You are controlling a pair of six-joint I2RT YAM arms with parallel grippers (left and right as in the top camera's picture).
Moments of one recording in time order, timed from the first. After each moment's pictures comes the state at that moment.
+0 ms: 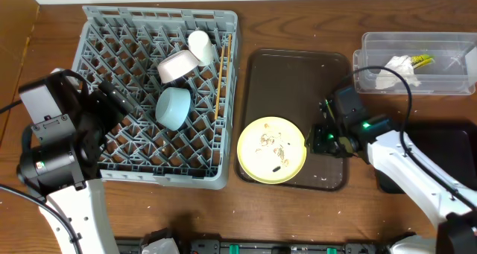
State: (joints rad) left arm 0.37 1.12 1.38 -1.10 0.01 -0.39; right arm 0.44 1.51 0.89 -0.63 -0.27 0.59
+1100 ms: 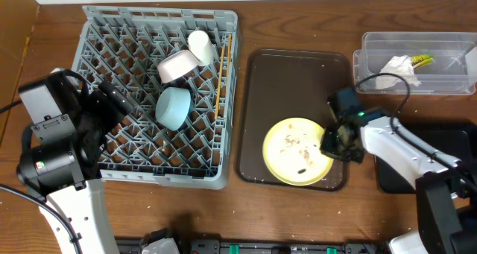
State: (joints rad) left arm 0.37 1.12 1.38 -1.10 0.01 -0.39; right arm 0.34 1.68 0.93 -0.74 -0.10 0.69
